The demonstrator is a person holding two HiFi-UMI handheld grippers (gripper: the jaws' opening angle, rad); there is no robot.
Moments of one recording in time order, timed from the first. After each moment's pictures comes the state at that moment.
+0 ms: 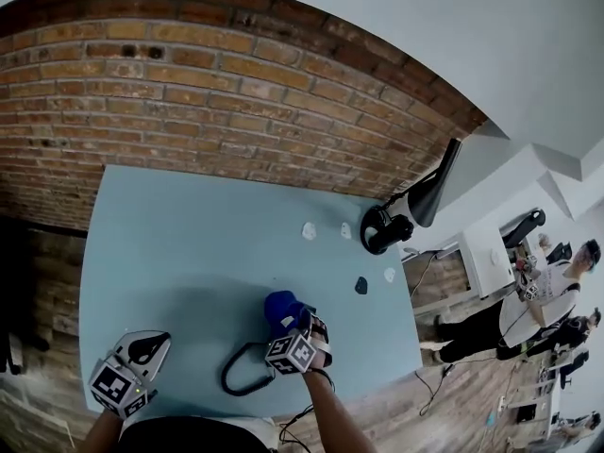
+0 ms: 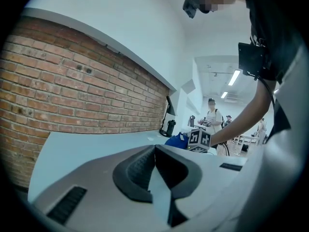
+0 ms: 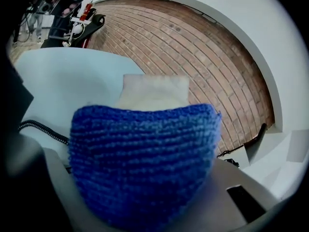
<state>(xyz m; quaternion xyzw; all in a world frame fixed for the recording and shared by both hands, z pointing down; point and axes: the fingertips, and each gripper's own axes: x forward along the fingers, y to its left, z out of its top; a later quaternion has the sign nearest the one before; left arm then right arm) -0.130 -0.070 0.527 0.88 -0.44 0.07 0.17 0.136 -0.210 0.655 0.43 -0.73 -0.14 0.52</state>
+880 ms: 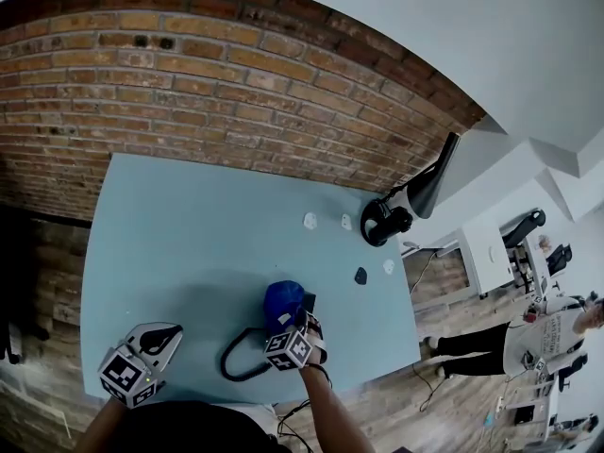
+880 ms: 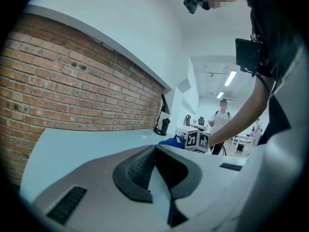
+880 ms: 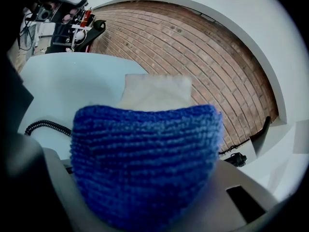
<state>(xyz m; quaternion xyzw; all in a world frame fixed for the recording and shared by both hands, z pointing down) -0.105 -0.051 0.536 0.89 -0.42 0.06 0.17 0.132 -0.179 0.674 0.42 -0.75 -0.11 0.51</state>
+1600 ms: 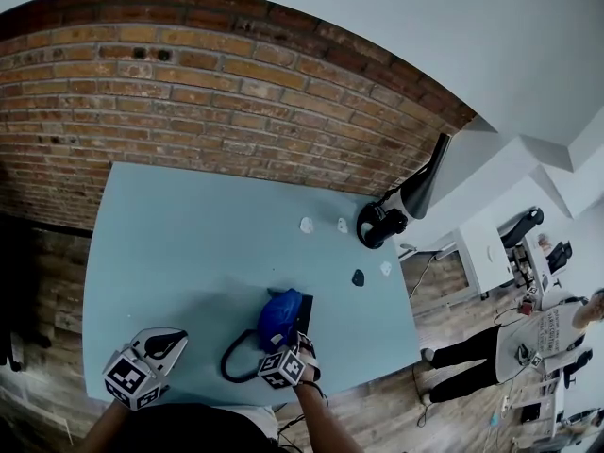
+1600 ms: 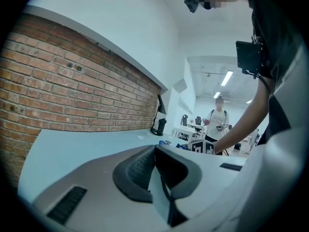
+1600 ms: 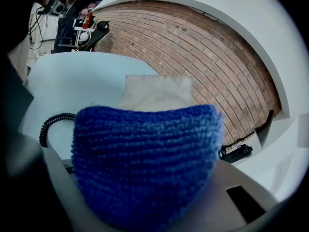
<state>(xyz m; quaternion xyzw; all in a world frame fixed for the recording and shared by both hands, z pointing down) -0.093 -0.039 0.534 0.90 -0.40 0.06 0.16 0.129 -0.122 0.702 0.40 -0.76 -0.08 0.51</state>
